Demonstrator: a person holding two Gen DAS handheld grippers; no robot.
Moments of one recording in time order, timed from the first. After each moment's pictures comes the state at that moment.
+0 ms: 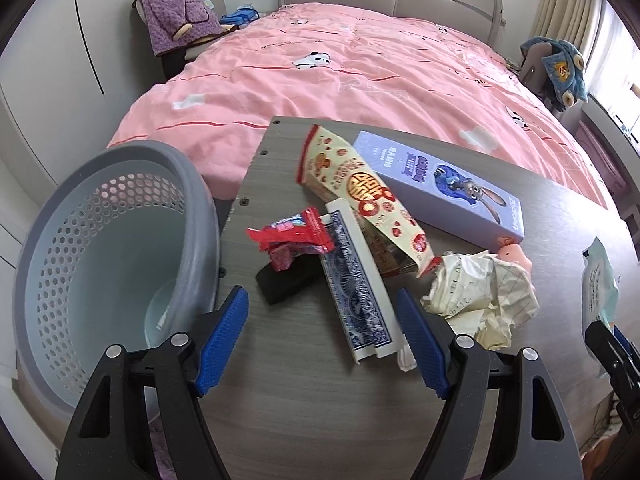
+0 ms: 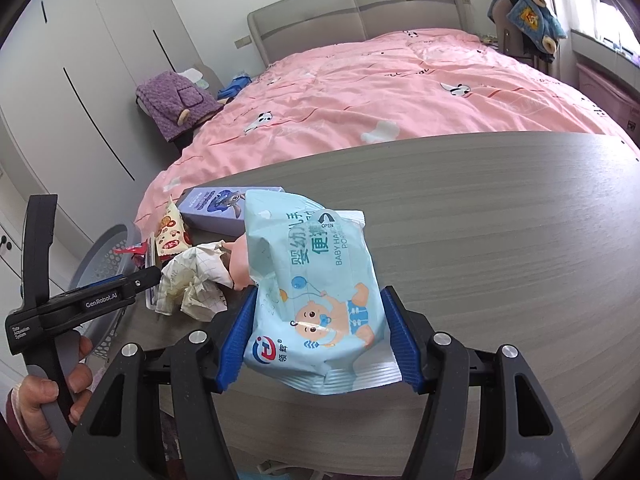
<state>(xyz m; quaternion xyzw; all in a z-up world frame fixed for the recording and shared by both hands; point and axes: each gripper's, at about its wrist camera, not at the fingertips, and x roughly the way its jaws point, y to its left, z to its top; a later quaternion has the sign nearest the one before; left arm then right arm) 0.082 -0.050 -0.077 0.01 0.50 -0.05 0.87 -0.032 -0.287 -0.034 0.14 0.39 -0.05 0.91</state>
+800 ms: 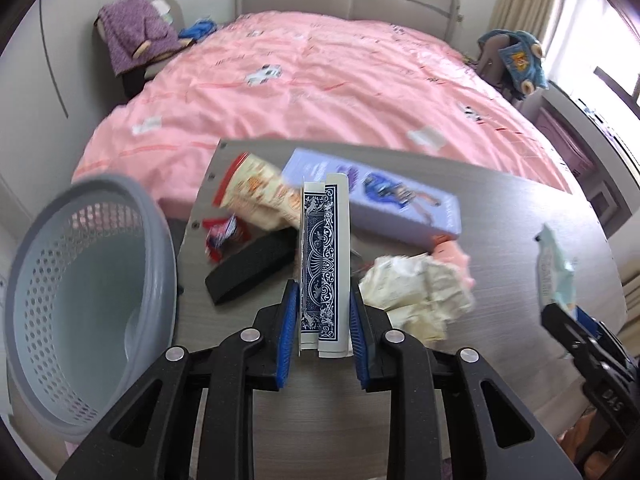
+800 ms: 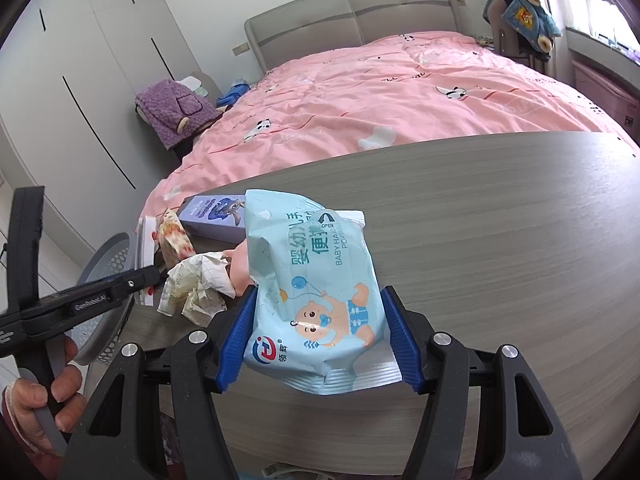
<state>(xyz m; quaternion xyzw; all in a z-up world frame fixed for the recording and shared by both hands) 0.070 -0.075 -0.051 0.02 0.47 -0.13 0.87 -0.037 -0.286 -0.030 0.14 0.38 -0.06 0.91</state>
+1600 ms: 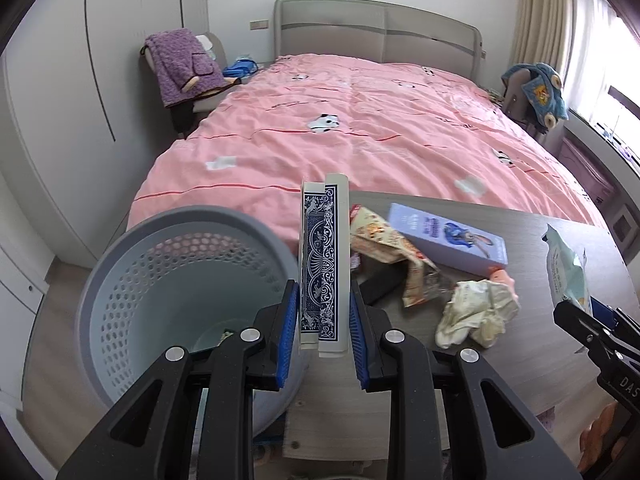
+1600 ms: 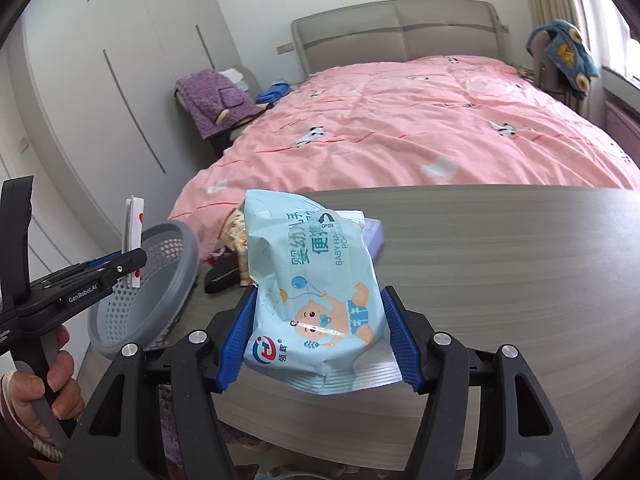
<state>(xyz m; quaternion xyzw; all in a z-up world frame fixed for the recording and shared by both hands) 0.044 0.021 -0.010 0.02 0.41 -0.06 0.91 -0.014 -0.204 0.000 0.09 0.37 0.00 0.93</state>
